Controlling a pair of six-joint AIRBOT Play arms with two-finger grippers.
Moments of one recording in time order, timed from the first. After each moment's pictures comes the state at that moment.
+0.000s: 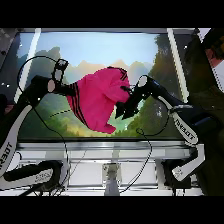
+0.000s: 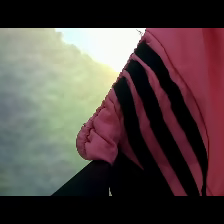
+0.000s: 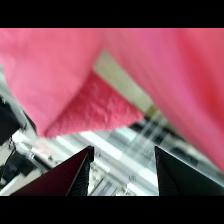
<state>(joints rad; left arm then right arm) -0.19 -1.35 1.09 1.70 -0.80 -1.47 0.39 -1.76 1.31 -0.86 1.48 1.57</state>
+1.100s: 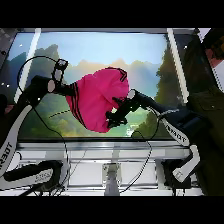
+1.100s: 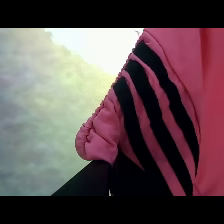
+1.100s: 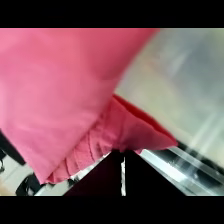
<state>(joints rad) -0.19 -1.35 1.09 1.70 -0.81 -1.48 0.53 -1.79 1.22 -0.69 1.25 1.59</state>
